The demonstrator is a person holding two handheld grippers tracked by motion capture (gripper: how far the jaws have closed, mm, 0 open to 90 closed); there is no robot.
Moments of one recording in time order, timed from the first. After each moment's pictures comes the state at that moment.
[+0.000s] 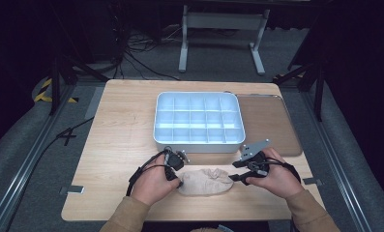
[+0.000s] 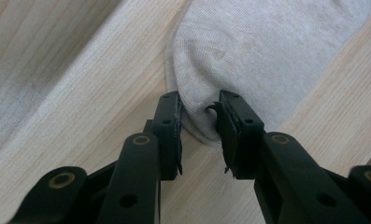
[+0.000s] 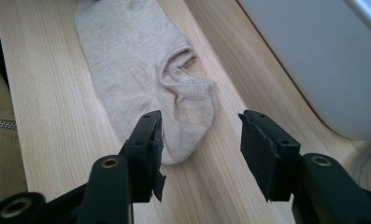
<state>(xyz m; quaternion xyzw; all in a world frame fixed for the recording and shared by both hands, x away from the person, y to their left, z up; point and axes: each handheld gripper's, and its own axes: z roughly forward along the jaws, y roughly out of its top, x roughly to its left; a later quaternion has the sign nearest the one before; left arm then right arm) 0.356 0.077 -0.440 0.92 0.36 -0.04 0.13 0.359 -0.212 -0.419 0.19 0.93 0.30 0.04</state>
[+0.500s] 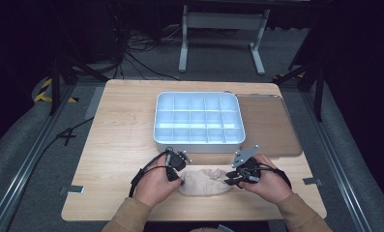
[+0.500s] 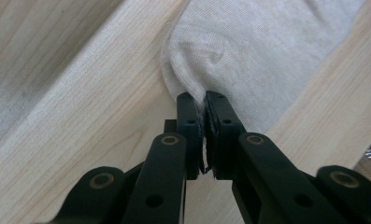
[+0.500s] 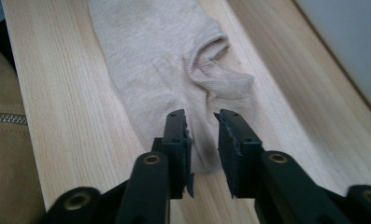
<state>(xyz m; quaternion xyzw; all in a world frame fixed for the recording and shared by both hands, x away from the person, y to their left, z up) 0.351 0.075 -0.434 0.92 0.36 -0.04 0.15 0.349 -0.192 -0.436 0.19 0.94 0.28 0.02</state>
